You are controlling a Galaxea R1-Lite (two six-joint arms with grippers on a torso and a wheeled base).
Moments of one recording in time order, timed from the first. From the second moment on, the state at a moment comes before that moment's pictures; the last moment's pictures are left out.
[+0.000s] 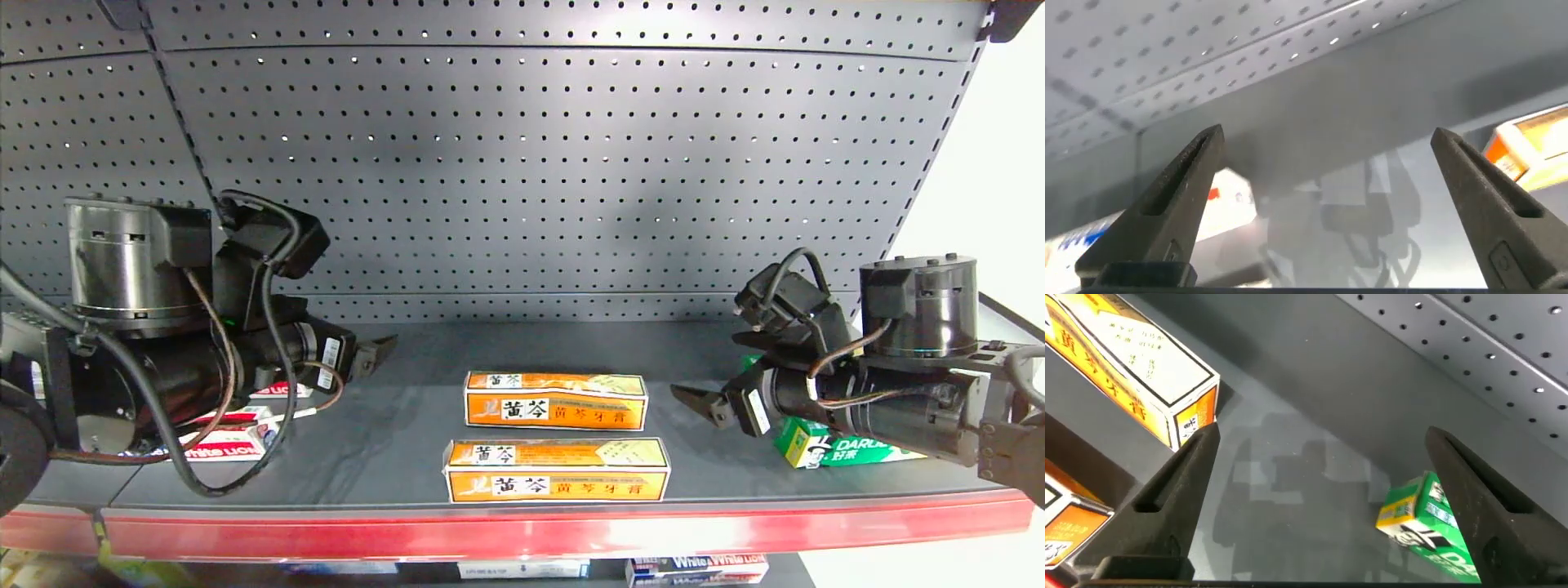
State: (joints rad) left arm -0.34 1.52 -0.84 -0.31 0.19 0.16; right arm 0.48 1.61 -0.80 -0.45 -0.02 -0.30
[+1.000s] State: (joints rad) left arm -0.25 1.43 -0.79 -0.31 0.18 0.16; right arm 0.49 1.73 -0.87 -0.45 -0.02 -0.30
